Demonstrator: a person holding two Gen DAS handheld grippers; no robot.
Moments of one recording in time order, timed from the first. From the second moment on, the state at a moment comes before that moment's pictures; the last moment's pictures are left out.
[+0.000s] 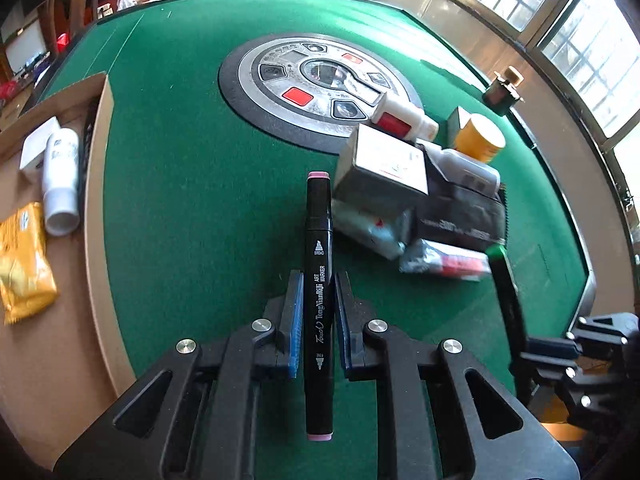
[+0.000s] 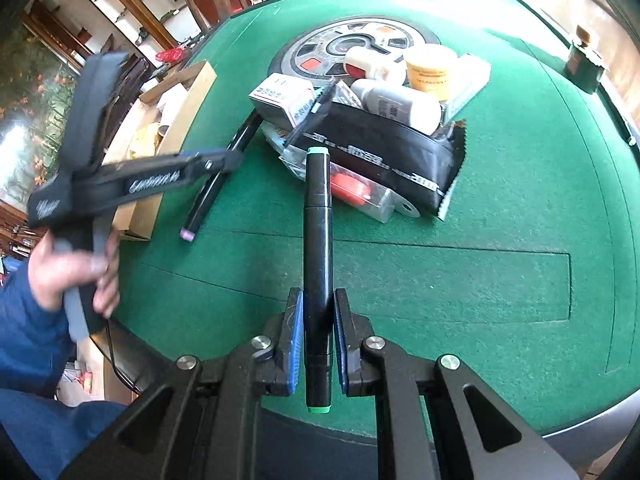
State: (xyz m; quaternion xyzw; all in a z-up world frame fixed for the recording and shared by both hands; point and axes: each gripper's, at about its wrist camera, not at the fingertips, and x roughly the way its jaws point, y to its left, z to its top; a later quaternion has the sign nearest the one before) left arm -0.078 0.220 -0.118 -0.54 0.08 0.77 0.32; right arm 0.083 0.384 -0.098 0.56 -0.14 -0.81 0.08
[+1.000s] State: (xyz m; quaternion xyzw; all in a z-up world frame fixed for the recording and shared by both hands) left arm -0.046 0.118 -0.034 -0.48 0.02 0.84 0.27; right arm 0.041 0.294 -0.069 0.54 -0.07 -0.82 0.17
